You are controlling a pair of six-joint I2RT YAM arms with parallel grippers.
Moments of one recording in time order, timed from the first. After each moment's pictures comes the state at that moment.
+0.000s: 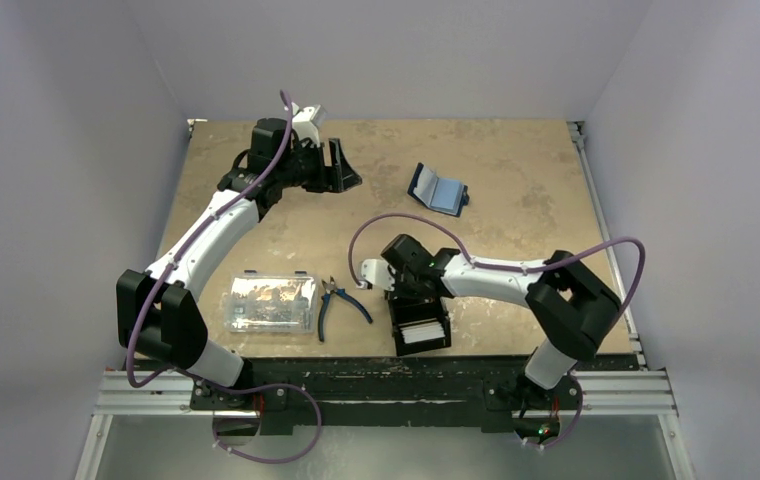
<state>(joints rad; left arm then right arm) -0.32 1.51 1.31 -0.30 0.42 -0.36 0.90 1.64 0.91 -0.40 0.14 -0.64</state>
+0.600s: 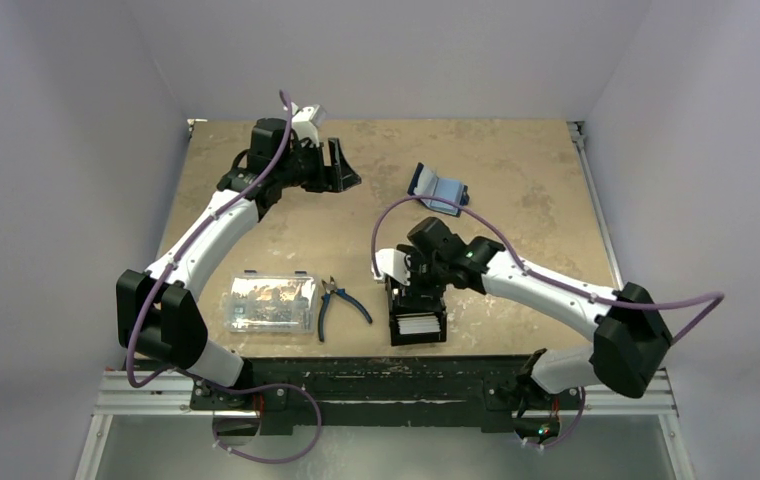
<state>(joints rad) -0.32 1.51 1.31 -0.30 0.42 -0.35 0.84 1.40 0.96 -0.59 -0.08 -0.67</state>
